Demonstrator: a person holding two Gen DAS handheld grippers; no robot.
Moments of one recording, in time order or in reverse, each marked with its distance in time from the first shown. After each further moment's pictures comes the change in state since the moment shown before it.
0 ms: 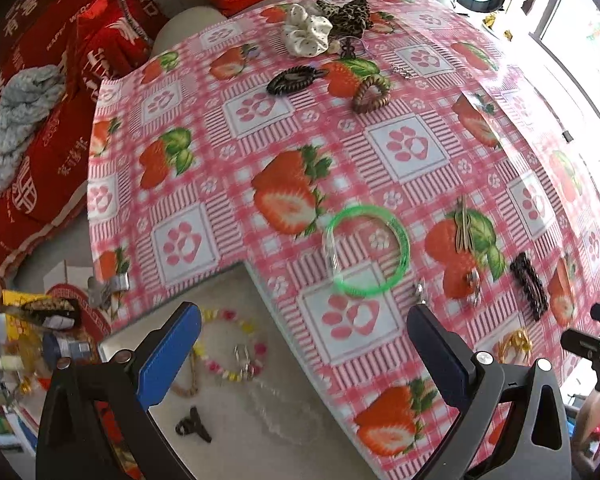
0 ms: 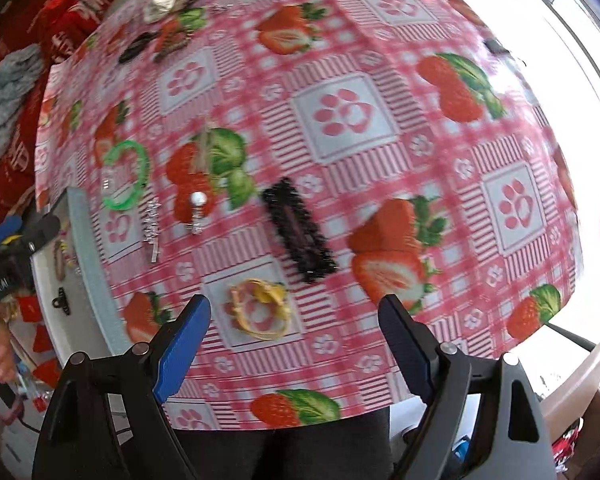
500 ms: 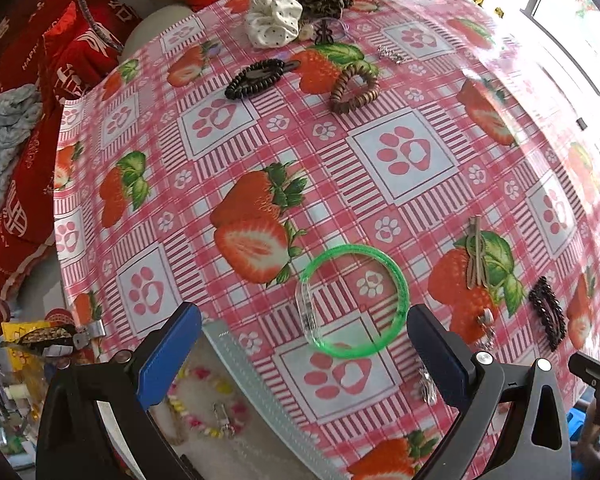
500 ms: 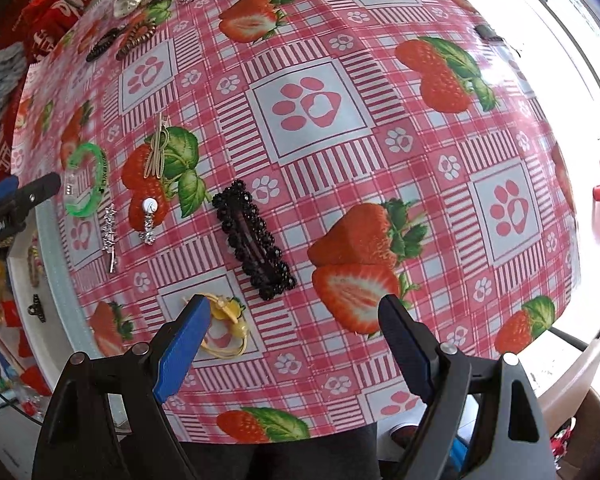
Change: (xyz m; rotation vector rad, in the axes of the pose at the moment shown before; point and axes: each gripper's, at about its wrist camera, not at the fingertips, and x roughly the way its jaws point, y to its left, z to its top) left arm 0.048 -0.024 0.037 0.066 0.051 0.010; right arm 0.024 -0.018 0.014 -0.008 0.026 -0.053
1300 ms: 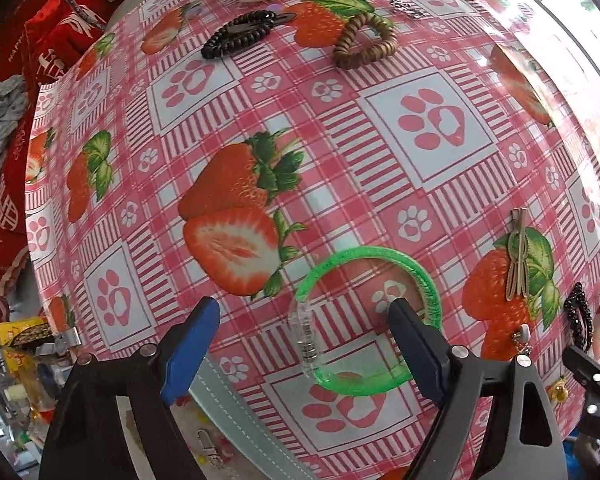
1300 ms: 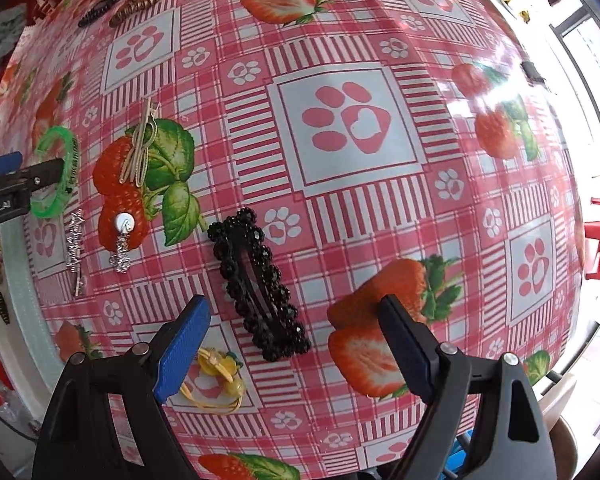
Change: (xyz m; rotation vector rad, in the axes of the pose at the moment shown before) left arm 0.055 0.004 0.014 0.005 0.089 -0.013; right arm 0.056 0.052 0.052 -0.103 0.020 -0.105
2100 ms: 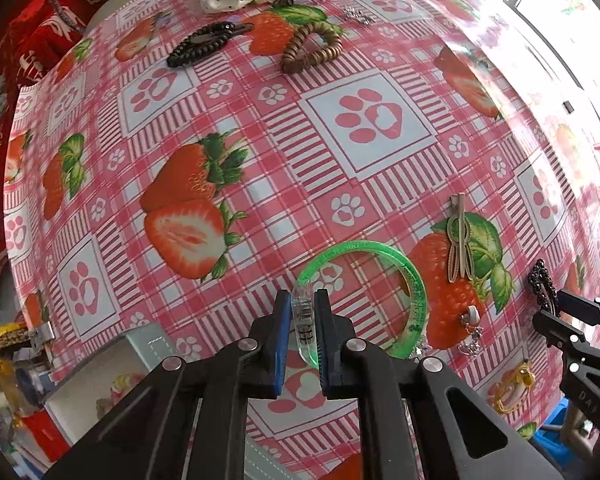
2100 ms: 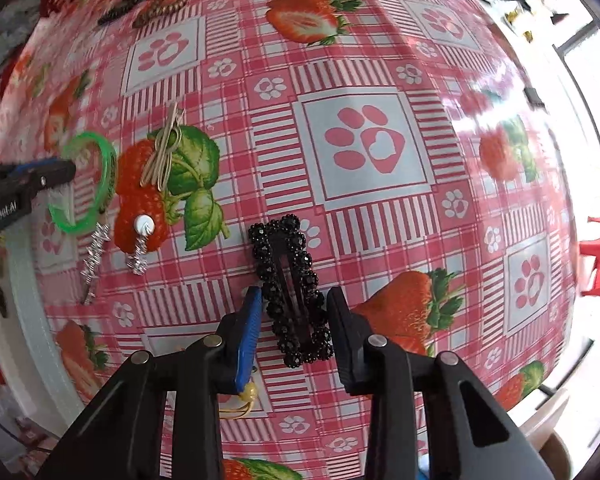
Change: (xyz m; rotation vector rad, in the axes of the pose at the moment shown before) left arm -0.014 -0.030 -0.018 0.013 -0.031 -0.115; right arm -0.009 0.029 0.013 -0.019 -0.063 0.014
